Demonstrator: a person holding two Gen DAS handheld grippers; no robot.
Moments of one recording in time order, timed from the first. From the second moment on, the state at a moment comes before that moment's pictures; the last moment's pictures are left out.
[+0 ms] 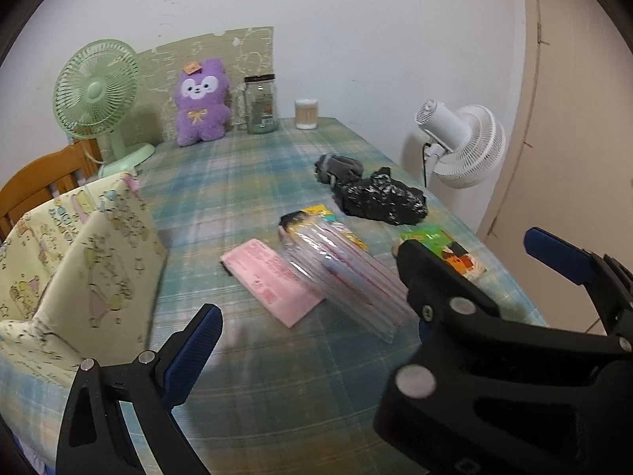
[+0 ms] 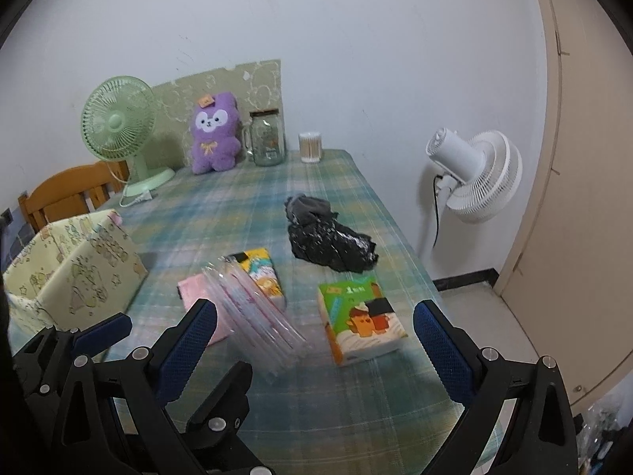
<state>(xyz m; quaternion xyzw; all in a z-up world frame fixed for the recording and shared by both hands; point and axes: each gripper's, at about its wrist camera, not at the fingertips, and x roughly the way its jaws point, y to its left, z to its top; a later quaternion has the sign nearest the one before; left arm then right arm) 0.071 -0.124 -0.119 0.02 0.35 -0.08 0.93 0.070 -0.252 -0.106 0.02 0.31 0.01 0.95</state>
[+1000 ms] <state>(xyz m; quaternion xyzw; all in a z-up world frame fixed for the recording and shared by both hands) 0.119 -0.161 -0.147 0.06 0.39 -0.08 0.92 0.139 -0.290 -0.160 0.04 0.41 0.03 0.91</state>
